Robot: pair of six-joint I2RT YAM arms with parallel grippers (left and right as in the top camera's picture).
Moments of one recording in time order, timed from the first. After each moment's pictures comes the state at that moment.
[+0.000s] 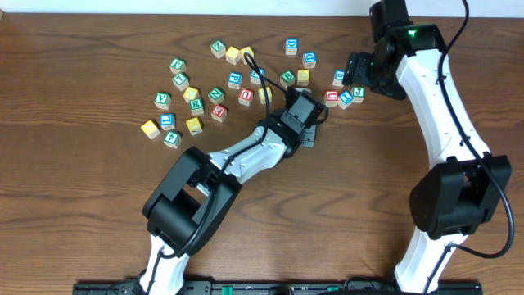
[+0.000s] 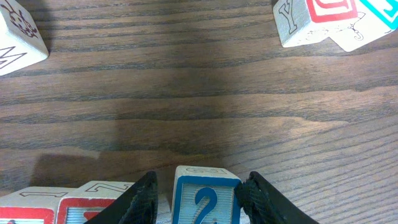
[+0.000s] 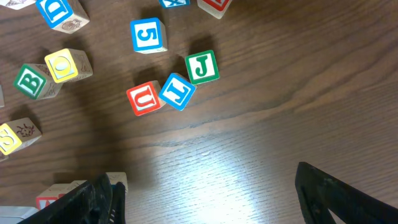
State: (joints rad) left arm -0.71 2.08 1.34 -0.24 -0.14 -0.52; right arm 0.15 2.01 1.91 -1.18 0.07 0.45
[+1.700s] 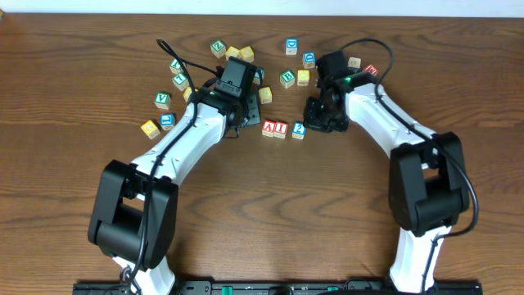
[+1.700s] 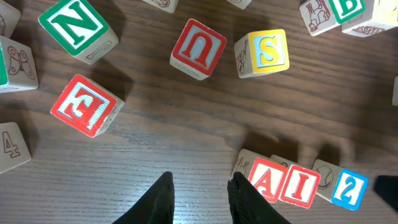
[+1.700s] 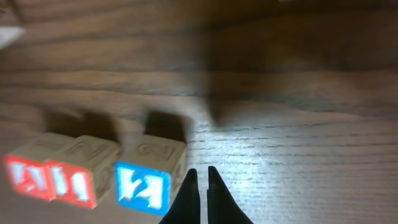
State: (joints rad) left arm -0.41 1.86 1.33 -0.57 -0.02 -0.55; right arm 0.32 2.07 1.50 -0.79 -0.16 0.50
